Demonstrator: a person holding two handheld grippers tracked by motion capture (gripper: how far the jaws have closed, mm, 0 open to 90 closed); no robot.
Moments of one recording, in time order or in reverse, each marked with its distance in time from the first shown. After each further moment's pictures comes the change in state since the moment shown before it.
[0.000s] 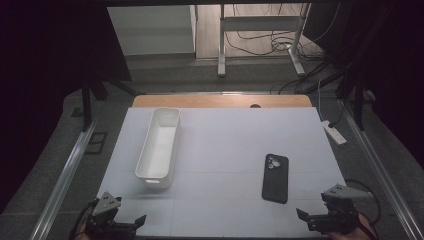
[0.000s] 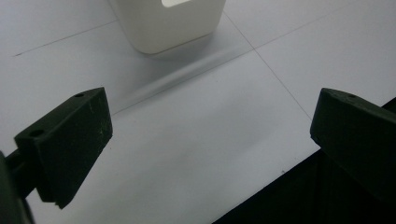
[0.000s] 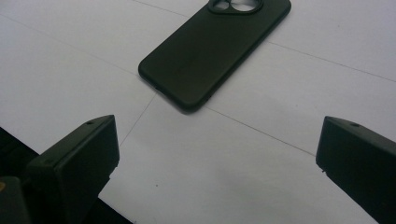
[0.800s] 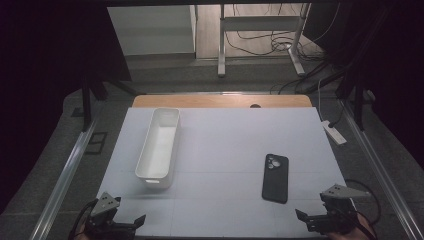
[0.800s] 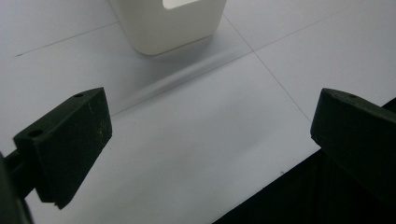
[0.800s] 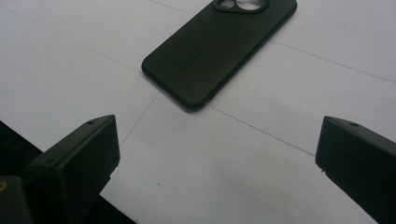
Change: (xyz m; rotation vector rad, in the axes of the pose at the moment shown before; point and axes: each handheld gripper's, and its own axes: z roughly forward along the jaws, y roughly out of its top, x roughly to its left) left arm 0.001 -0.001 -0.001 -0.010 -0.005 -0.004; right arm 0.002 0.001 0.001 0.009 0.006 -0.020
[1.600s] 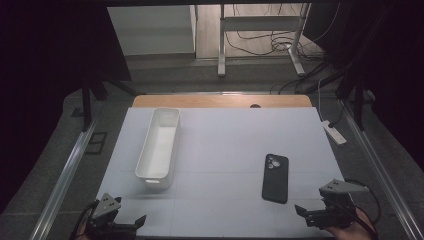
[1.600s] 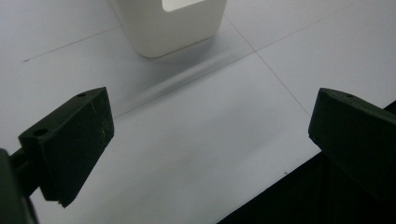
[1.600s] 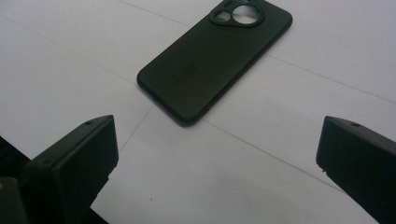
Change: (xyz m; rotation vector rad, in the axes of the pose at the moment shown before) left arm -0.003 -0.001 0.000 -0.015 0.025 0.024; right arm -0.004 0.011 0.003 -0.006 0.000 -0.014
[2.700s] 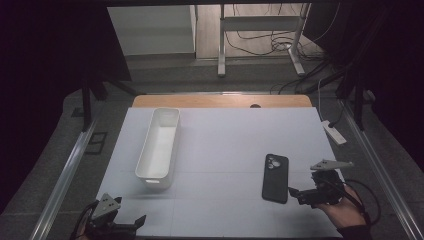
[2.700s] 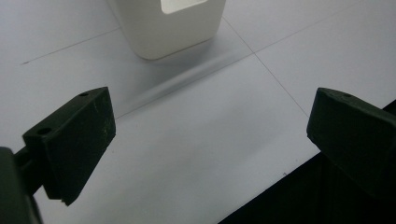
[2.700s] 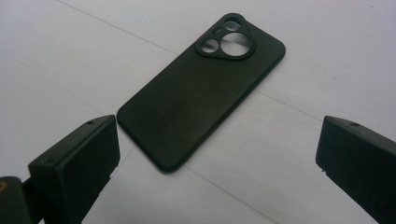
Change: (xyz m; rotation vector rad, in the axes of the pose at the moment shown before) left arm 0.000 0.000 0.000 -0.005 -0.004 0.006; right arm -0.015 0.042 0.029 0.054 -0.007 -0.008
